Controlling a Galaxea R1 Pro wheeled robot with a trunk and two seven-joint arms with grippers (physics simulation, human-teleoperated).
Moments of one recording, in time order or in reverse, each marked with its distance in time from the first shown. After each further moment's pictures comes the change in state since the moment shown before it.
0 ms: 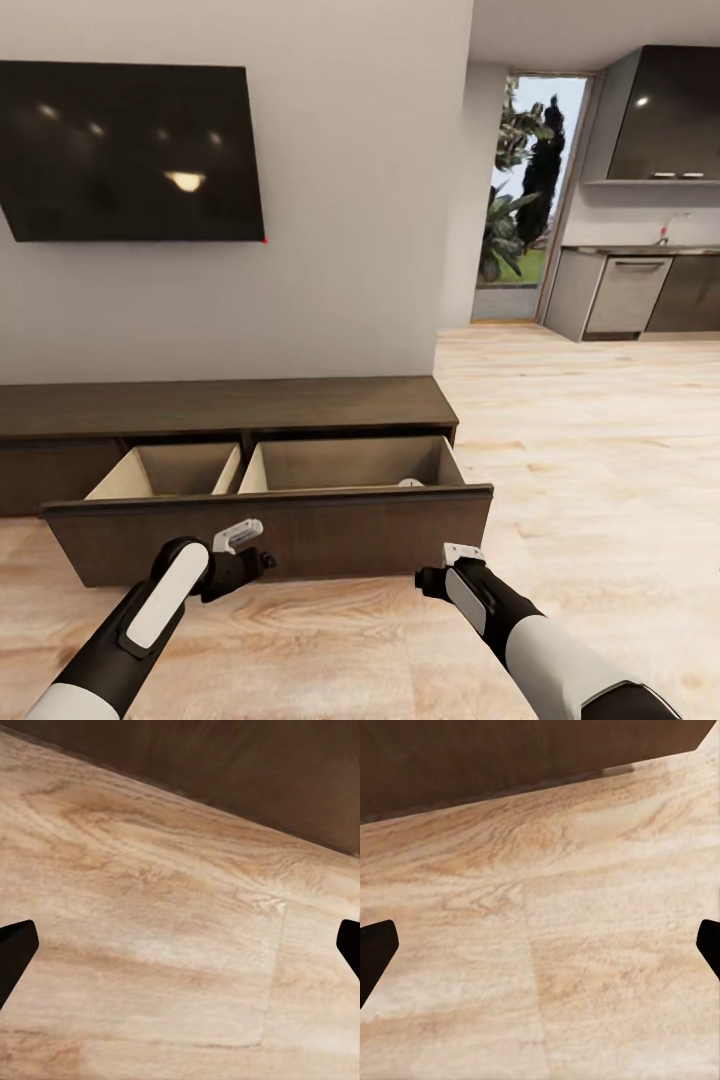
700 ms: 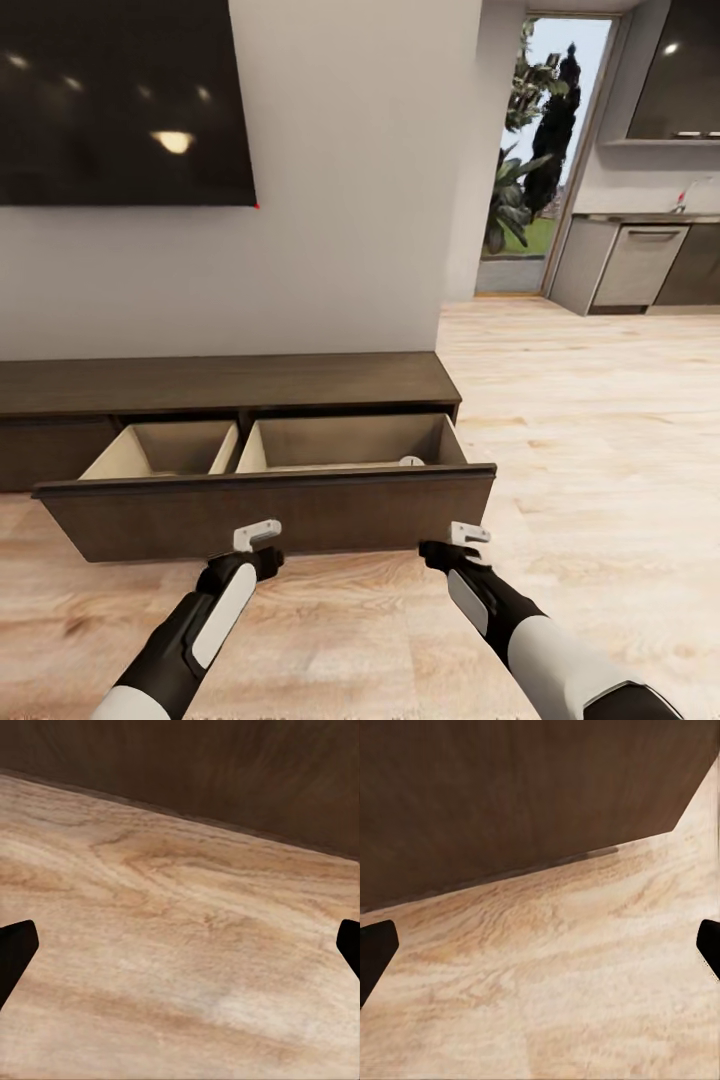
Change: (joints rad) left arm 0.000 -0.155 -0.008 0.119 -0.453 -0.252 -0.017; right arm 0.001 -0.007 0.003 -0.001 0.011 -0.322 0.002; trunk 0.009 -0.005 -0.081
